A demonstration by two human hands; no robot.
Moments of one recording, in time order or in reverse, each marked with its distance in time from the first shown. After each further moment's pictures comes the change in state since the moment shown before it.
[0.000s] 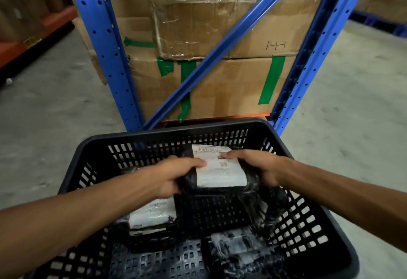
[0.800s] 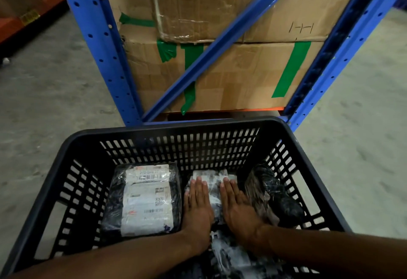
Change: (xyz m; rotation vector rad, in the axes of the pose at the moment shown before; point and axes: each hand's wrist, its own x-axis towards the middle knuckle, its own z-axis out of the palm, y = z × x) left_hand 0.117 -0.145 0.048 1.590 0.365 0.374; right_hand 0.086 0.136 0.020 -1.830 0.283 -0.389
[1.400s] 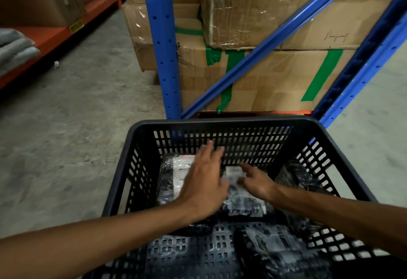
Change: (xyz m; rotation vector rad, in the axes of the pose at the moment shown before) left_hand -0.086 -0.084 -0.132 -0.643 0.377 0.095; right_hand 0.023 -0.032 -0.091 0.993 0.006 0.250
